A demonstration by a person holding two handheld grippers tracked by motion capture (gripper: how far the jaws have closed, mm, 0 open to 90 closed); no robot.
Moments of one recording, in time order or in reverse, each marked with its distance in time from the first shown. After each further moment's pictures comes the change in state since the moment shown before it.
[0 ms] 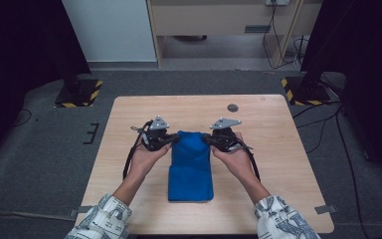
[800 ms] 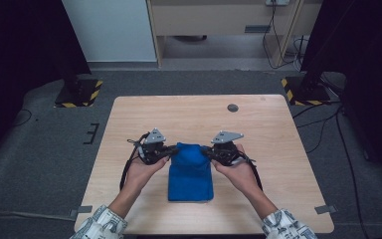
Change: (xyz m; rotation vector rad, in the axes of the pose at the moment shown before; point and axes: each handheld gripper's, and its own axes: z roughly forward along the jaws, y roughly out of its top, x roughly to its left) left arm -0.018 -0.028 -0.014 -0.019 -0.056 -0.023; right arm 0.023 -0.026 -0.016 0.002 0.067 -0.031
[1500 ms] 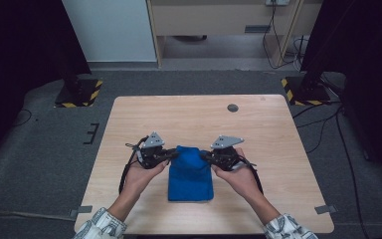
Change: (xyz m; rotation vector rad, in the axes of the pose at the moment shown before) left arm -0.010 -0.007 -0.007 -0.013 -0.015 -0.004; right arm 0.012 -0.005 -0.007 -0.005 0.027 -0.018
